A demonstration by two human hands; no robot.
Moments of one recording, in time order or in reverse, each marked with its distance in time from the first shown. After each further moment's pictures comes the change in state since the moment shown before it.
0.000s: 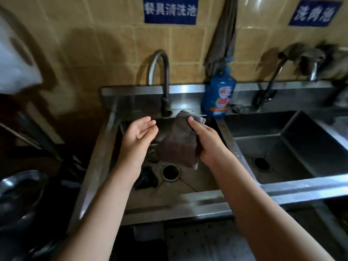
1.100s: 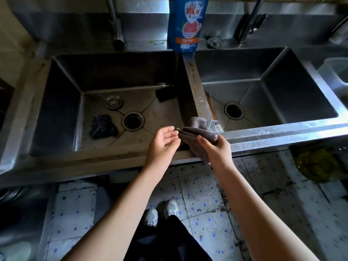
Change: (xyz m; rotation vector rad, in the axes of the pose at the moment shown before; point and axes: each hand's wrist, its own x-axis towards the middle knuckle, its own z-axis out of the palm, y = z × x) left_hand -0.110 -0.171 0.173 0.056 -0.123 -0.380; right_hand -0.032 0.080 -0.261 -0.452 0.353 -0.072
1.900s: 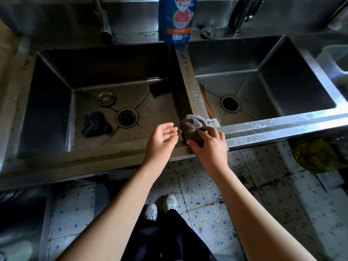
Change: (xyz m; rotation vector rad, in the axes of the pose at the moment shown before) left_hand 0.015 -0.017 0.015 0.039 -0.036 -0.008; right_hand 0.014 0.021 -0.009 -1.062 0.013 -0.345
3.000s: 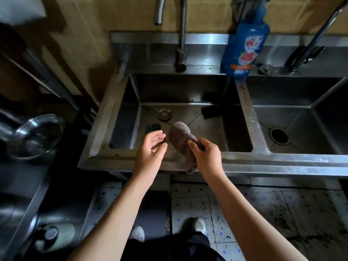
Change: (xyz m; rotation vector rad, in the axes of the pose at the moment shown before) left_hand -0.058 0.051 -0.173 0.083 0.321 0.233; right_hand -0.043 -0.183 0.013 0.698 -0.125 -0.076
